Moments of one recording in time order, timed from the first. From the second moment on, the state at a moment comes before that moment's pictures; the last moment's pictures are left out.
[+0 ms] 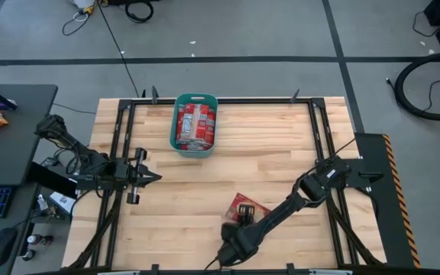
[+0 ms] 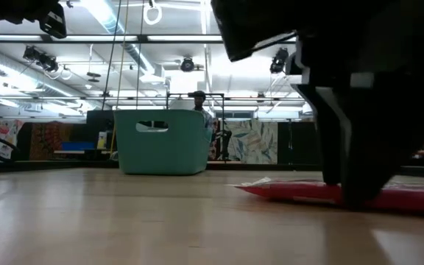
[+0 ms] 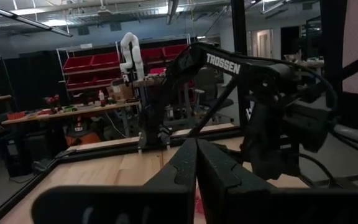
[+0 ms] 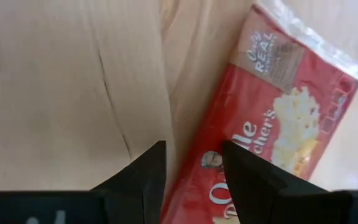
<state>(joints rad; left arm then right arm) -0.64 0.39 0.14 0.44 -0.55 0.20 0.60 2.47 2.11 -1.38 0.27 0.77</state>
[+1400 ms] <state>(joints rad) -0.64 0.39 0.14 0.45 -0.55 0.19 0.55 2.44 2.25 -1.57 0.46 0.73</state>
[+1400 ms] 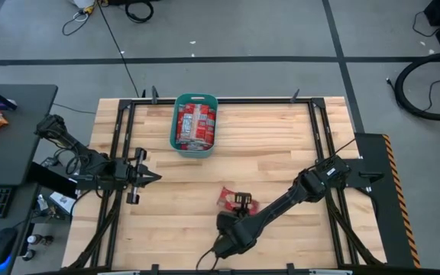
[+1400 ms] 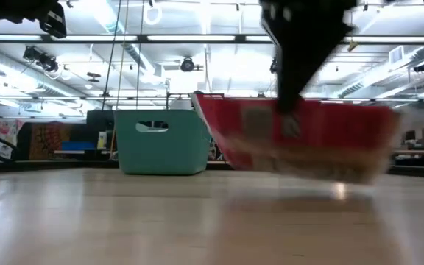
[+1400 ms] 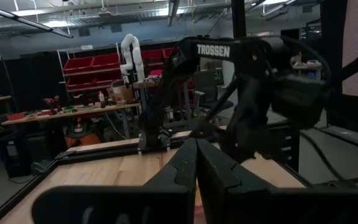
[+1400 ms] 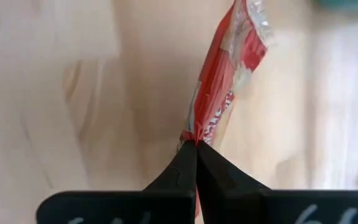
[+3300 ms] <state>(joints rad) -0.64 0.39 0.14 0.45 -0.55 0.15 -0.01 2.17 2.35 -0.88 0.34 0.26</state>
